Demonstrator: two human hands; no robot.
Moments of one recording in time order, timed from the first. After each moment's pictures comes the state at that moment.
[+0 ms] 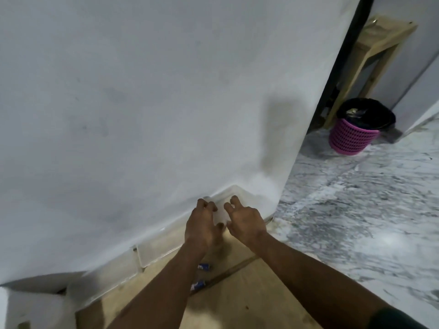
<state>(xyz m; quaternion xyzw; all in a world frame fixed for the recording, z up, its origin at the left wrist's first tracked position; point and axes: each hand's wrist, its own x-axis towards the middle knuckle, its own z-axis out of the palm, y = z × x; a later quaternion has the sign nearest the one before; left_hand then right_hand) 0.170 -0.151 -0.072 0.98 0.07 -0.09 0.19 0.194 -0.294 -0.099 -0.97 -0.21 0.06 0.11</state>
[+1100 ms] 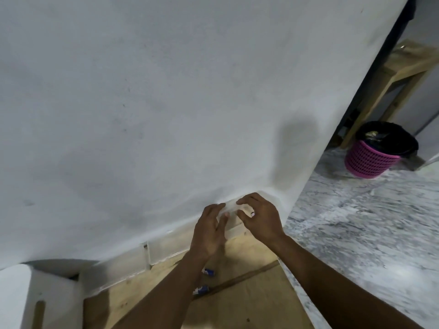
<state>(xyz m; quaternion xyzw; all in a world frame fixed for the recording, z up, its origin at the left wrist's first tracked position) 0.165 -0.138 -0.084 0.92 0.08 0.02 0.39 0.214 -0.311 -0.063 -0.89 -0.15 -0.06 0.43</state>
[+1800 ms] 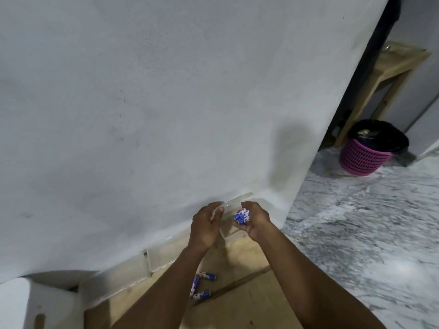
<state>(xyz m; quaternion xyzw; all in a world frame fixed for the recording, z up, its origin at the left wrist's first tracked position) 0.184 -0.129 -0.072 0.88 0.12 0.01 0.46 0.237 -0.281 -0.069 -0.47 0.37 0.25 0.76</state>
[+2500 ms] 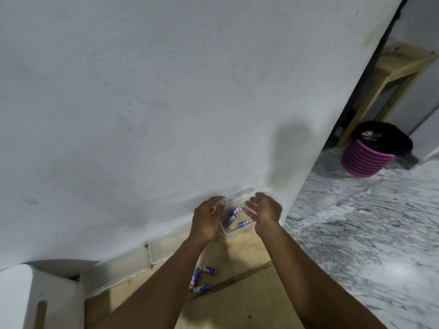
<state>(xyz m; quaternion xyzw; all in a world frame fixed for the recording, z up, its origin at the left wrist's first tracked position) 0.184 -0.132 -0.060 0.85 0.15 0.00 0.51 0.231 -0.289 -0.040 -0.44 0.39 0.10 0.80</state>
